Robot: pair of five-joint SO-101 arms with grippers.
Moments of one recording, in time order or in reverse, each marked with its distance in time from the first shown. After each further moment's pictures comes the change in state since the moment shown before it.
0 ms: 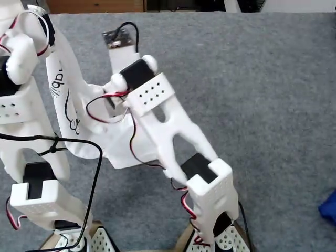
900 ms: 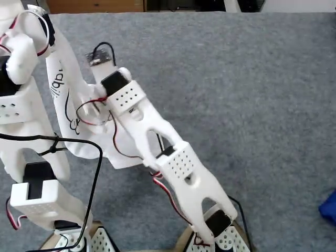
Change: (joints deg) left arm 0.0 0.0 0.0 0.0 0.0; right arm -0.4 35.0 -28.9 -3.3 3.9
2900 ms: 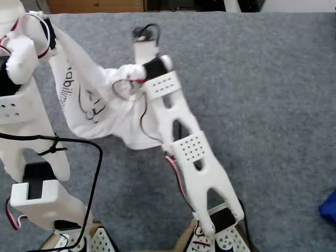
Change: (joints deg) left arm 0.0 0.0 0.0 2.9 0.0; right arm 15.4 11.2 -21.5 -2.2 0.0
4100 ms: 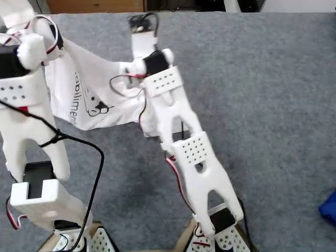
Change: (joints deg) left arm 0.0 0.0 14.7 -4.2 4.1; right arm -4.0 -5.1 4.9 -0.9 4.1
